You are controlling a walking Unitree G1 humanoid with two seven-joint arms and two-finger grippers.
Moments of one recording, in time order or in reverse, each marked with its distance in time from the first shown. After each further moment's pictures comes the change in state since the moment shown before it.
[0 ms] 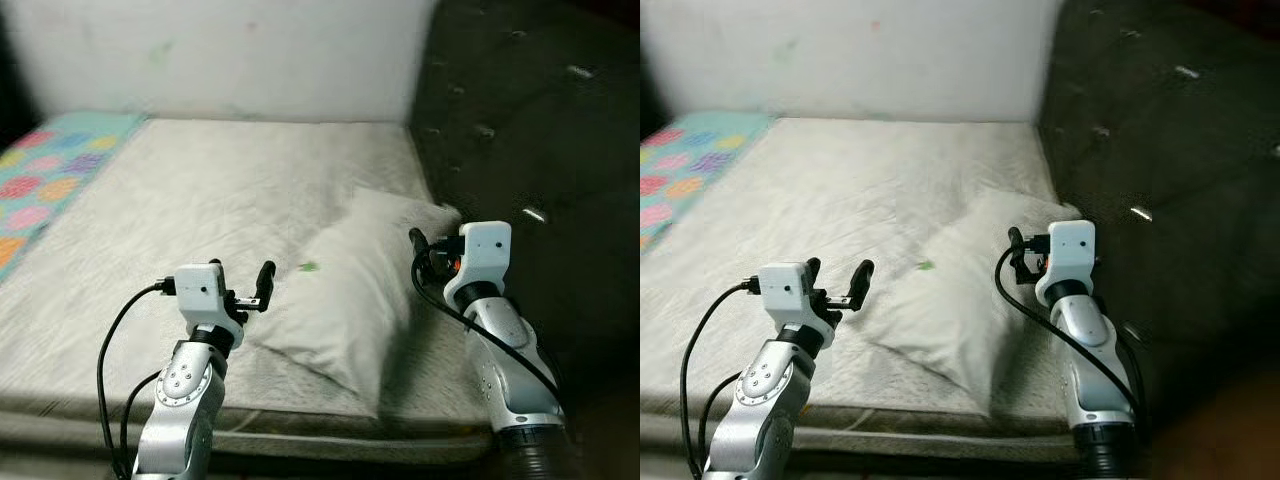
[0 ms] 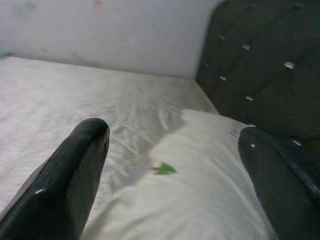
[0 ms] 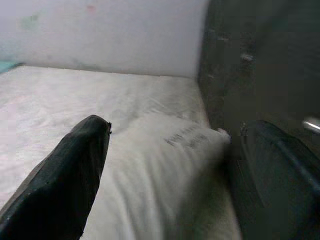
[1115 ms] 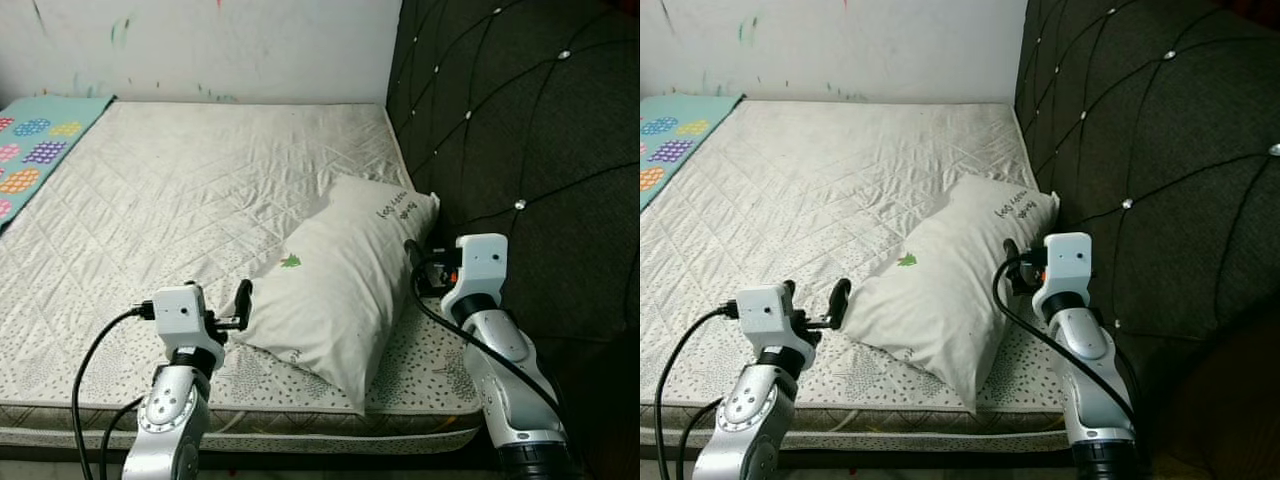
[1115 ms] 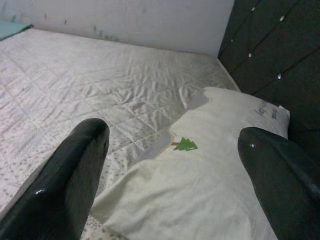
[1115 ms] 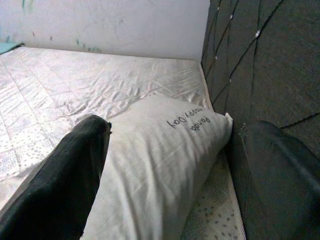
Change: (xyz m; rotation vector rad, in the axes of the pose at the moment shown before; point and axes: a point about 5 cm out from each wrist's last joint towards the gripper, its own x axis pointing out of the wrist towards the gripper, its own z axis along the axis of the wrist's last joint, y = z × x) left arm -0.022 0.020 -0.011 0.027 0.041 0.127; right arm -0.011 0.005 -0.008 0.012 0.026 0.035
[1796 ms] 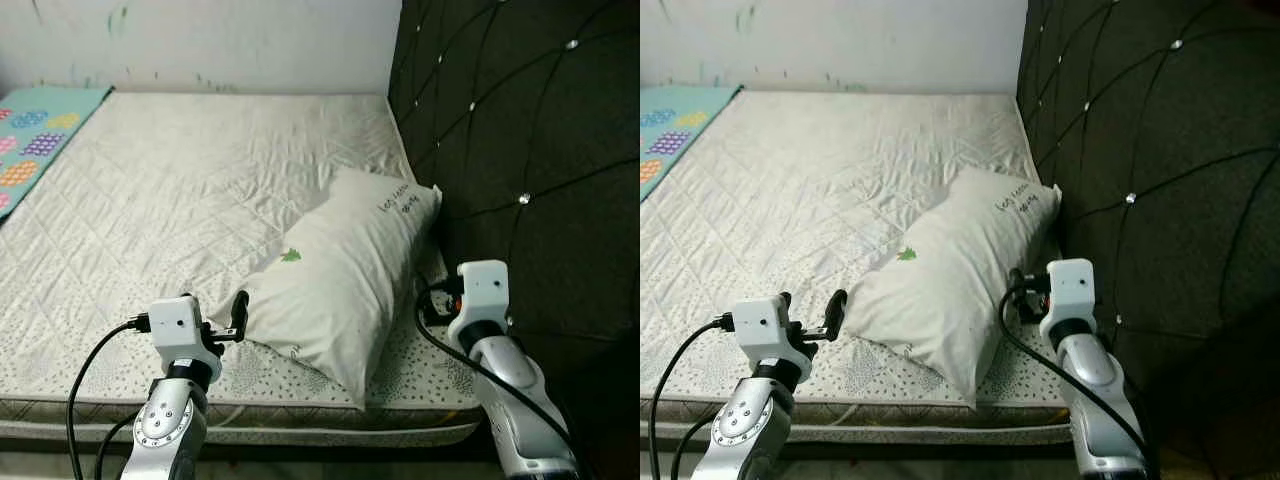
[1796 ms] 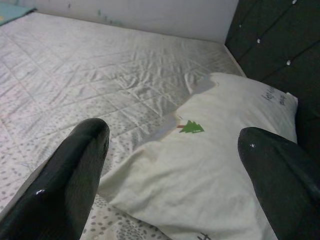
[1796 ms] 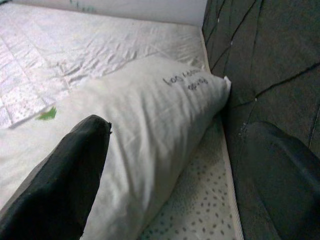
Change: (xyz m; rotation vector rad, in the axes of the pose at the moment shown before) left arm -0.011 0.002 -0.006 -0.007 0.021 0.009; right arm -0.024 -0.008 -0.025 -0.043 0.104 -0.001
